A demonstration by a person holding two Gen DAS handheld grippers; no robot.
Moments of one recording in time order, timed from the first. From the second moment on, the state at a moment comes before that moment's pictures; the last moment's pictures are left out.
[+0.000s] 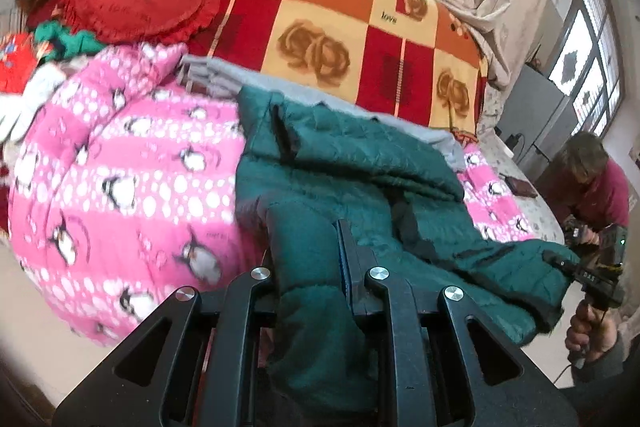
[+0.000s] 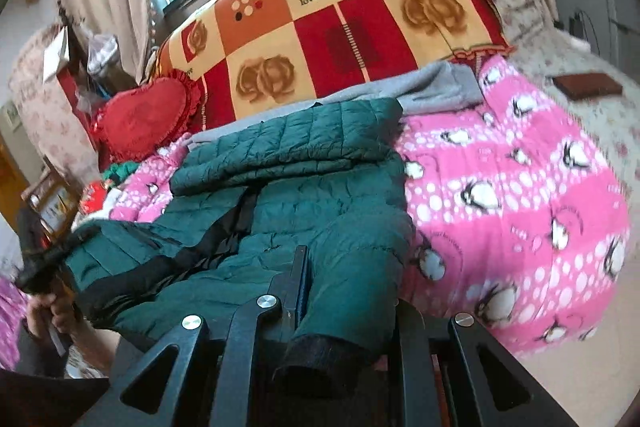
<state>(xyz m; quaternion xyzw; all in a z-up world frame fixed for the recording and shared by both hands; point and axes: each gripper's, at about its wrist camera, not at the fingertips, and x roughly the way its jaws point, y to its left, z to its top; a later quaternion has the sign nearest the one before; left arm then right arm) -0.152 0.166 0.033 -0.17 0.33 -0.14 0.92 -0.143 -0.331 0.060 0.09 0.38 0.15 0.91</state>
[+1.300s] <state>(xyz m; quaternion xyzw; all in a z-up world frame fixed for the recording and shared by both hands) -0.049 0.118 -0.049 -0.09 0.42 0.08 0.90 -0.042 -0.312 -0.022 0.14 0.38 0.01 0.91</state>
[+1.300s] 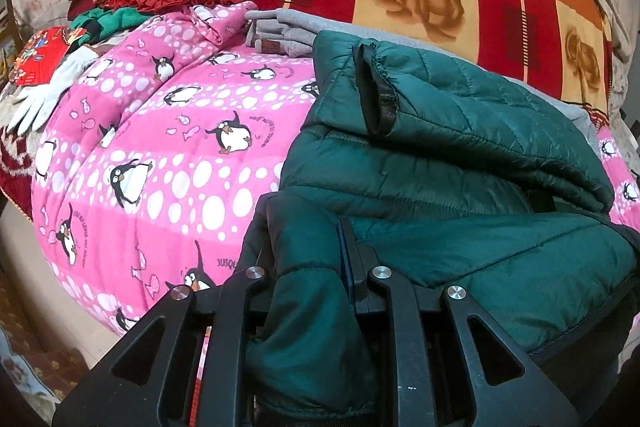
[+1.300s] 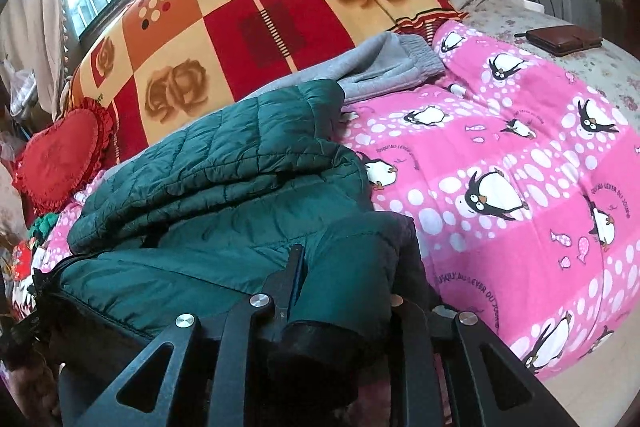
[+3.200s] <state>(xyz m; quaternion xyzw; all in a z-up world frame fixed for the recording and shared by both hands) -0.135 0.160 0.078 -0.13 0.21 -0.04 0.97 -0.111 -0.314 0.109 0.01 0.23 0.09 0.97</state>
